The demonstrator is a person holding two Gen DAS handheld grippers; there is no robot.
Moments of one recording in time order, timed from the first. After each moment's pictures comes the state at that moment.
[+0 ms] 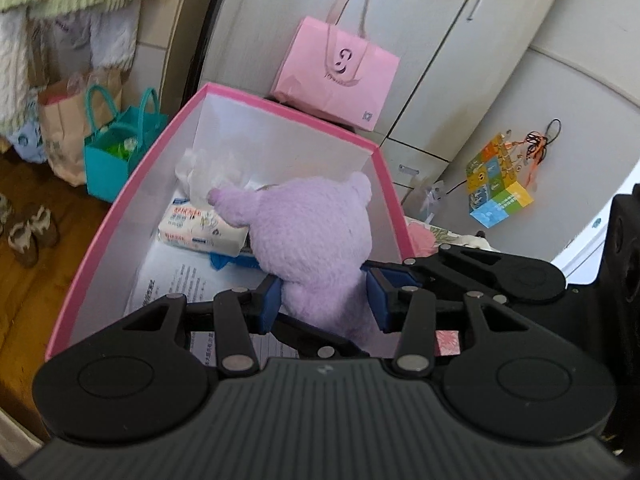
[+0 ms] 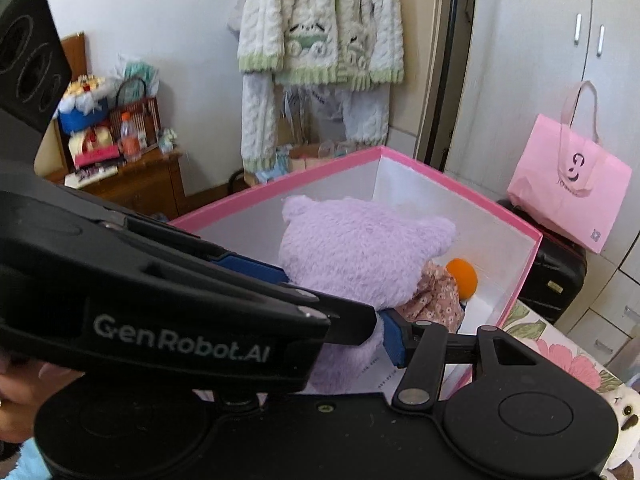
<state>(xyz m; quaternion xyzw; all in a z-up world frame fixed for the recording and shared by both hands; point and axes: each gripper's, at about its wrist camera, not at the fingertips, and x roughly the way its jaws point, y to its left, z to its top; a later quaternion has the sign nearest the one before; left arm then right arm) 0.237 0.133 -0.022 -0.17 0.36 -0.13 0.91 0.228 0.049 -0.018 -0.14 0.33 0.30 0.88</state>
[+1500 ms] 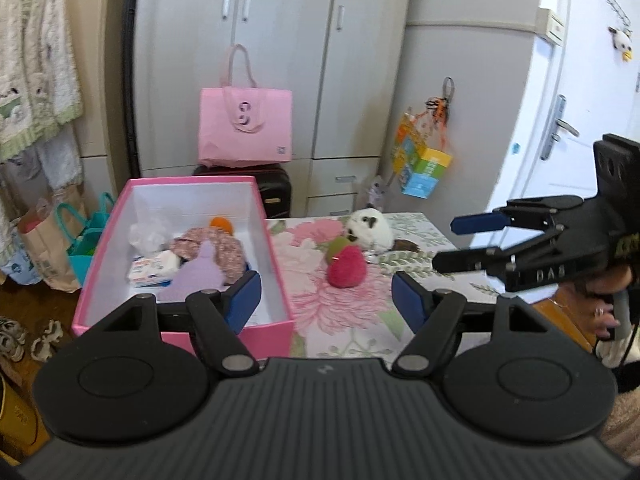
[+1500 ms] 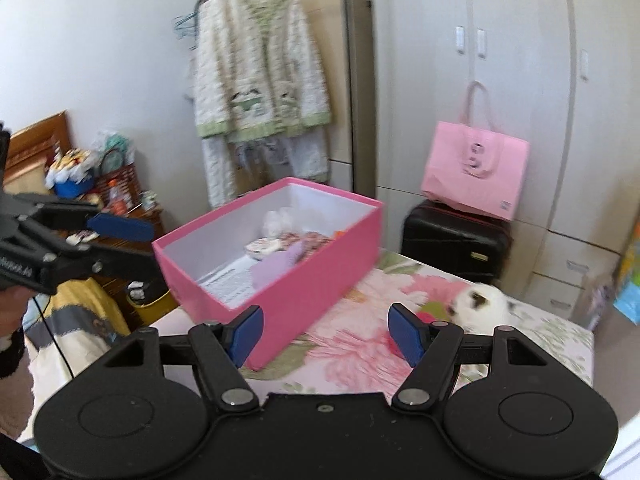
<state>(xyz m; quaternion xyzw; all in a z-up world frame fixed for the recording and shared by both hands) 0.096 0.059 0.058 -0.01 0.27 -0.22 0.94 0.110 -0.154 0.041 -0.04 0.28 0.25 0.93</state>
